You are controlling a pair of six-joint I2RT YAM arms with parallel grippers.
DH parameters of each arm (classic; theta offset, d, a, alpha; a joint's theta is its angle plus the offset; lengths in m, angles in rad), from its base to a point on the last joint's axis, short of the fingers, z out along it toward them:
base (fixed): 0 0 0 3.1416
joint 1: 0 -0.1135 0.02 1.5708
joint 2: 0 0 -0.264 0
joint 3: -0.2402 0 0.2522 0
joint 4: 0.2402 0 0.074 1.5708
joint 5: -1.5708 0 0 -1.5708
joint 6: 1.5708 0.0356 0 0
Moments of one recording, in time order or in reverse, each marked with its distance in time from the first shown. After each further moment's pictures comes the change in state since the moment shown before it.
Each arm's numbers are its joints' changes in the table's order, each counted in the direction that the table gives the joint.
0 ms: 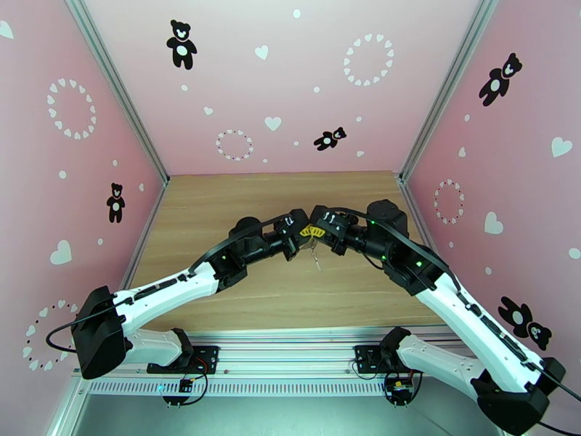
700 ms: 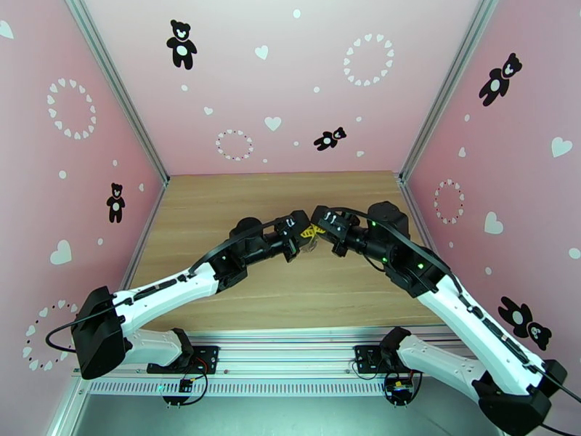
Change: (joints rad) left arm 0.010 -0.003 -0.002 0.016 0.001 0.010; right arm -0.004 -0.042 0.034 -0.008 -0.030 0.040
